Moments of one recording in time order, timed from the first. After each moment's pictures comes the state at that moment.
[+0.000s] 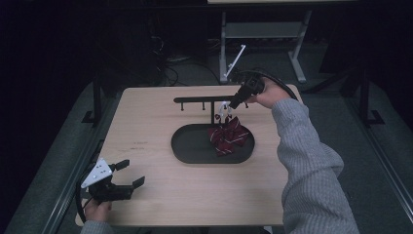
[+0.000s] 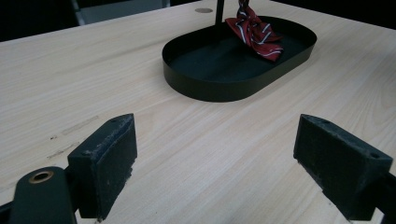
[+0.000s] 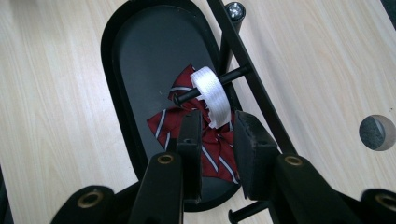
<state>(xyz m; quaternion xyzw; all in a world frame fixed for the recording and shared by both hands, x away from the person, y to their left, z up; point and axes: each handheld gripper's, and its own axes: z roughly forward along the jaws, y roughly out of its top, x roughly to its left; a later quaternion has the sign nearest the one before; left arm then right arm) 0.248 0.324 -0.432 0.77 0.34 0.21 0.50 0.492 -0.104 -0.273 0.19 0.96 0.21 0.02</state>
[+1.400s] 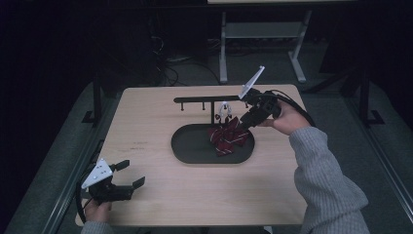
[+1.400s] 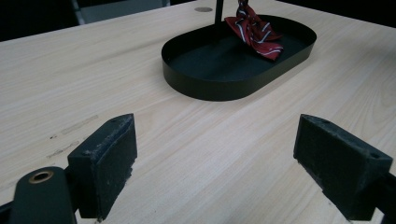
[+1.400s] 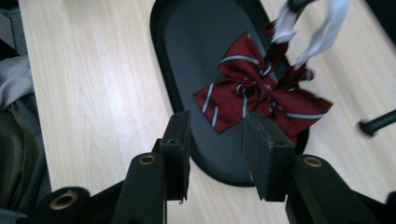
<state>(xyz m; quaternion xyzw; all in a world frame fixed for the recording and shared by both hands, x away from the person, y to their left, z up) 0.246 0.322 -0.432 0.77 0.34 0.21 0.50 0.424 -0.137 -0.293 0.18 0.95 0.25 0.01</state>
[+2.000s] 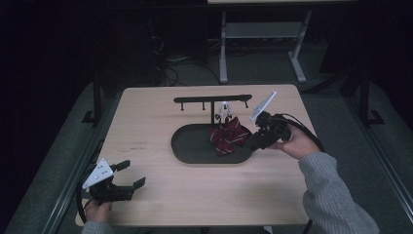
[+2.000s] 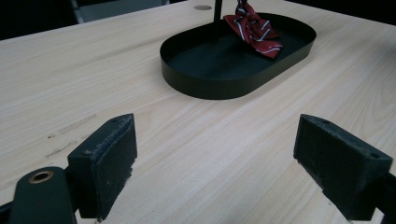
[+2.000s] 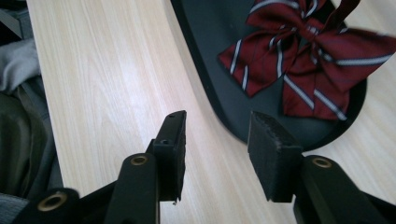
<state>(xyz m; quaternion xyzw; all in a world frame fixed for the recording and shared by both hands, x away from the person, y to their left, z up) 0.246 0.320 -0.433 0.77 0.34 0.21 0.50 0.384 -0.164 -0.339 0.19 0.95 0.26 -0.01</state>
